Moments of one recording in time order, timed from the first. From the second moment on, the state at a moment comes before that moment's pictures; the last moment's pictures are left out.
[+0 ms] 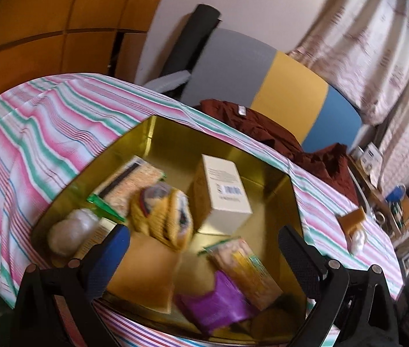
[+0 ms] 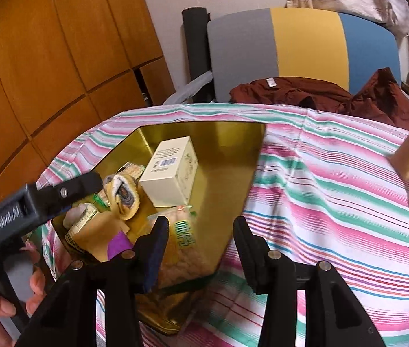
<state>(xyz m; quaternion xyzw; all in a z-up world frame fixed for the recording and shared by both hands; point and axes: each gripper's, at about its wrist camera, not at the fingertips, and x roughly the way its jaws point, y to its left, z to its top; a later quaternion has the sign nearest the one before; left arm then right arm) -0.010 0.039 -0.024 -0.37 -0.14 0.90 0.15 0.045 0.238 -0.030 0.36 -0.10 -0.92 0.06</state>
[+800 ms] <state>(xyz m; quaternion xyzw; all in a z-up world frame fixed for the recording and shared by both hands) 0.041 0.151 -0.021 -0.39 -0.02 0.87 0.29 0.105 0.407 -0.059 0.37 -0.21 -0.89 -0.18</state>
